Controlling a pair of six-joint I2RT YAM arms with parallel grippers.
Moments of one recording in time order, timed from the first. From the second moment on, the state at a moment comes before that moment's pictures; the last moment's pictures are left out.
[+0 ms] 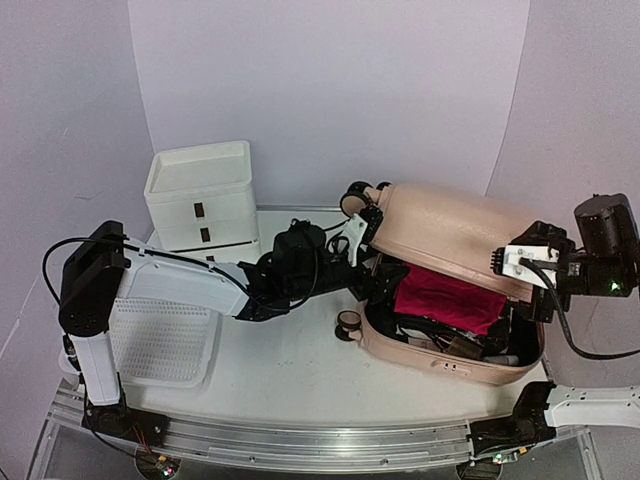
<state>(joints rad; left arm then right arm) -1.12 1.89 1.27 0.58 0.05 -0.13 0.82 0.78 1.26 -1.24 0.28 -0.83</state>
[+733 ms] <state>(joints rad) -1.10 1.86 1.29 0.57 0.05 -0.13 0.84 0.95 1.18 -0.77 0.56 -1.12</state>
